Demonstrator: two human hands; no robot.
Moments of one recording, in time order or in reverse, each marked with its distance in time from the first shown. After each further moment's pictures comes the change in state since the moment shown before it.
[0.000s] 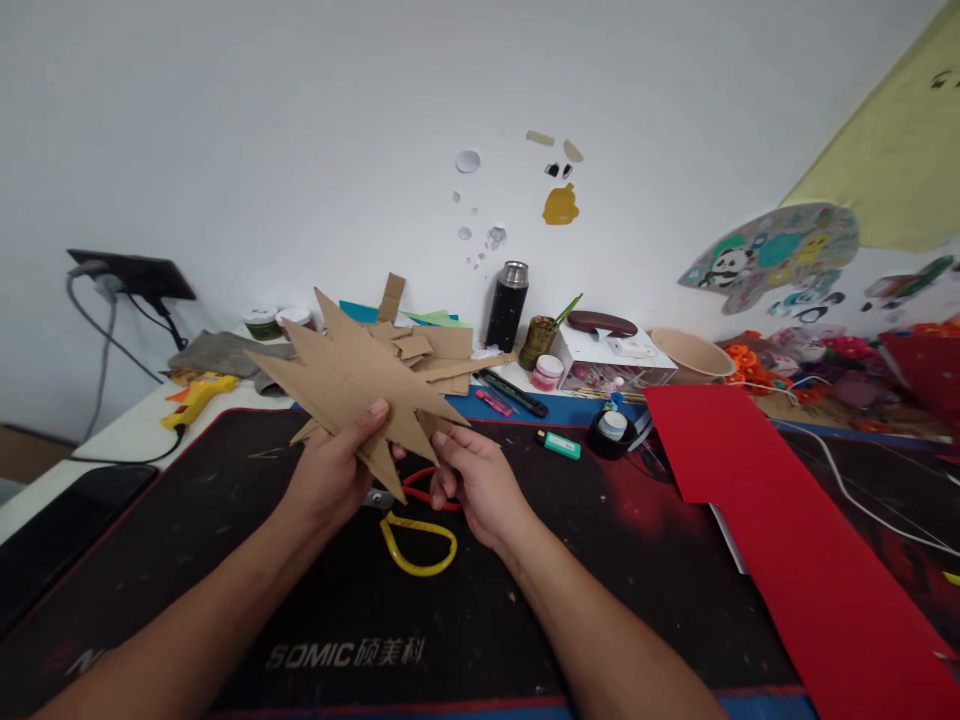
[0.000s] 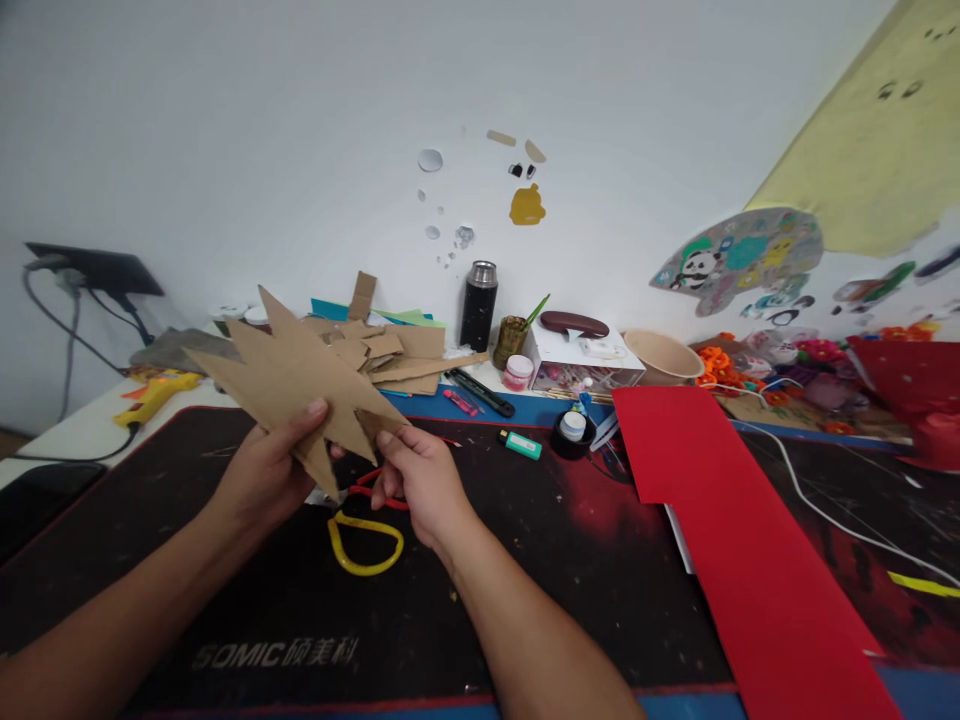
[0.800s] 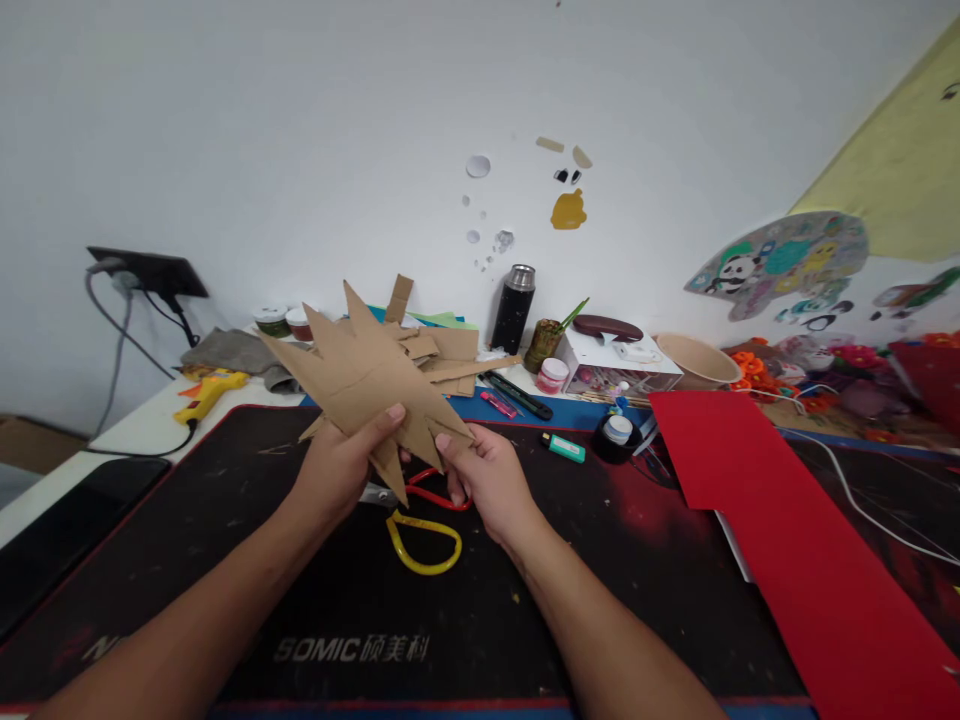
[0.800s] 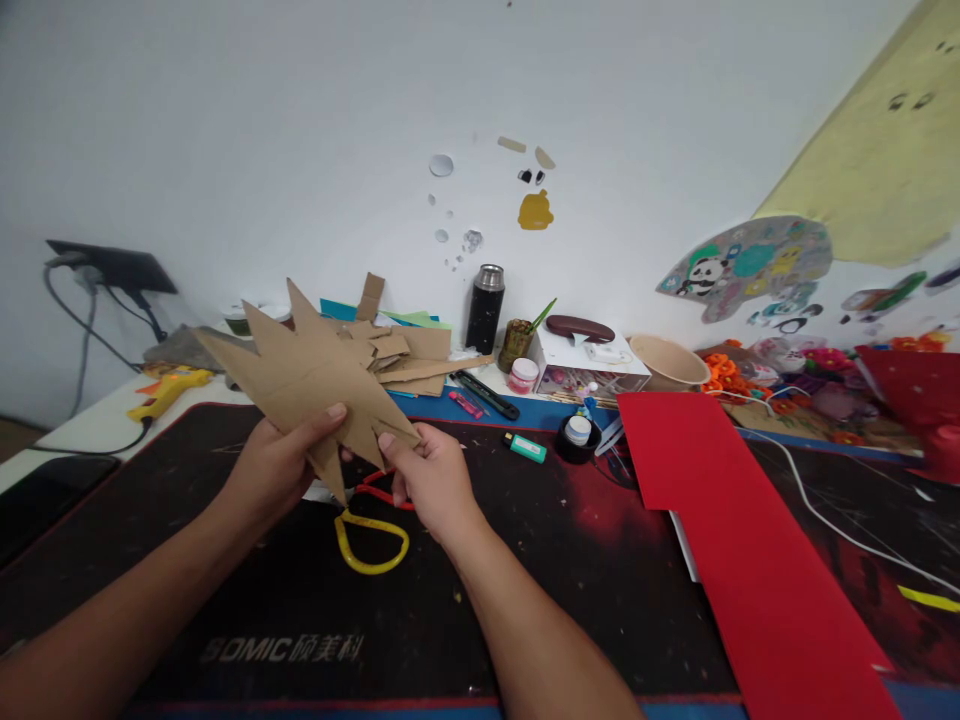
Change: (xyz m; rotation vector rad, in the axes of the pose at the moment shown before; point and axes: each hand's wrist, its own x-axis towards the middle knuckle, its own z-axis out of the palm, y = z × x) left_hand -0.004 0.004 0.000 0.175 -0.040 0.057; right_hand 0.002 -0.003 -0.004 -0.187 0.035 -0.099
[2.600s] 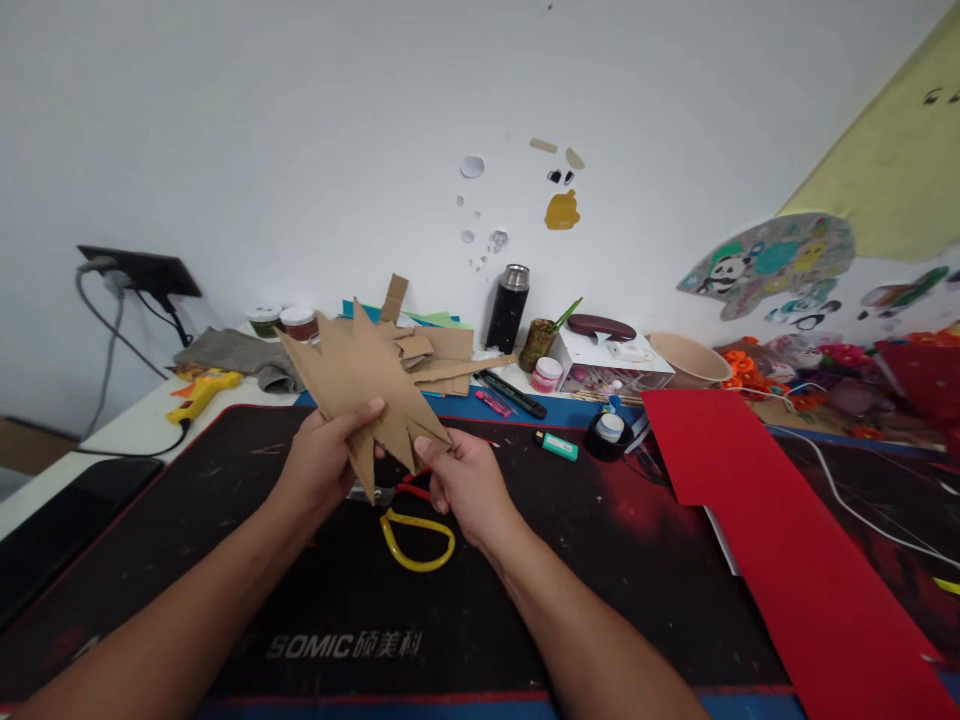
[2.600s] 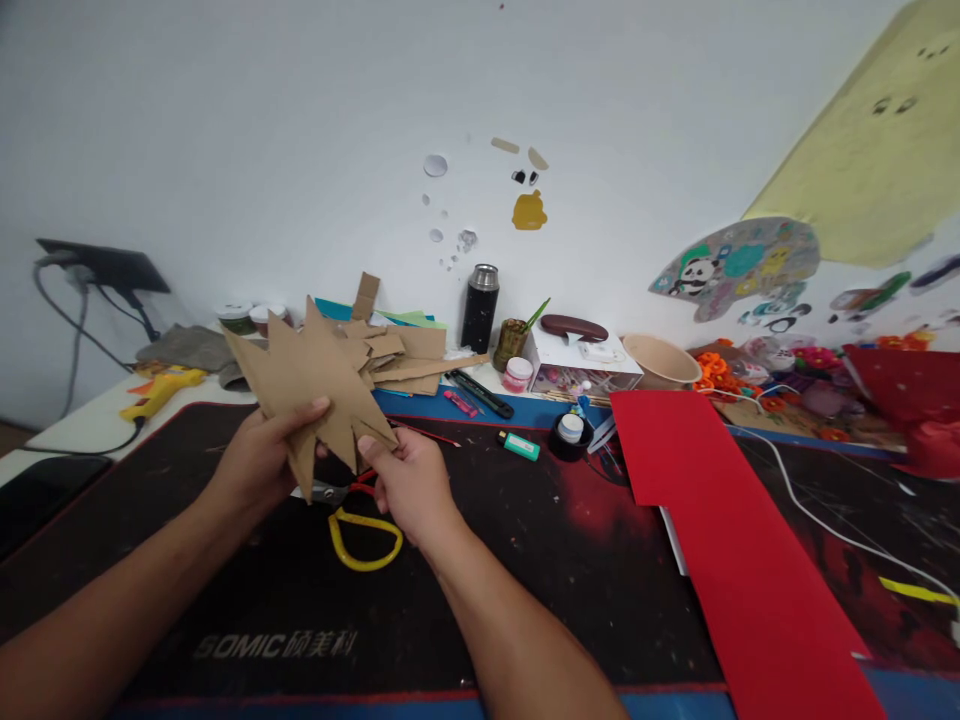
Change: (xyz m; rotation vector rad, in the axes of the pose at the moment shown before) left_hand 0.010 0.003 -0.007 -0.048 0.129 -0.094; right_hand 0.000 0.005 0.015 -0.005 -0.008 0.053
